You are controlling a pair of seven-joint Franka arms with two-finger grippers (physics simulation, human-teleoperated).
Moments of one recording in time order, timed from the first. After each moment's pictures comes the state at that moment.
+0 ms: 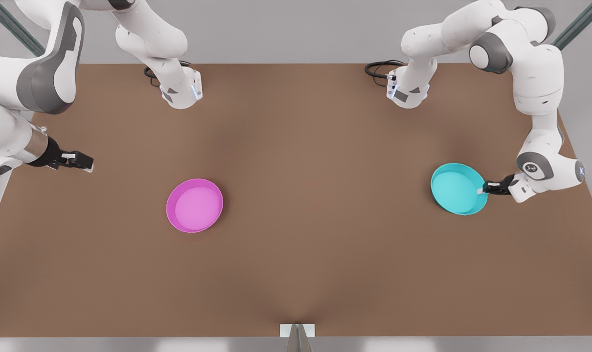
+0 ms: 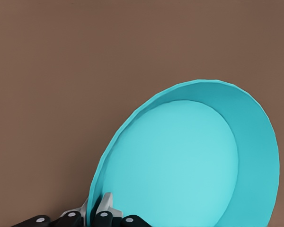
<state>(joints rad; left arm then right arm) 0.17 0.56 0.35 -1.94 -0.52 2.12 1.00 -0.15 0.14 0.09 -1.42 -0.06 1.45 0.01</state>
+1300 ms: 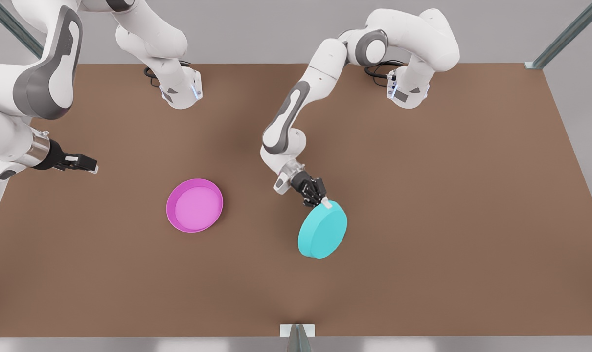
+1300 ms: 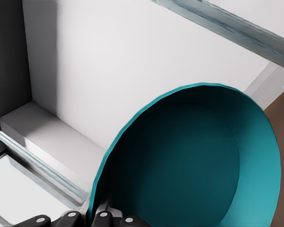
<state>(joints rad) -1.42 1.18 0.67 -1.32 1.07 1.70 -1.29 -0.16 0.15 0.08 -1.44 0.00 1.45 0.02</state>
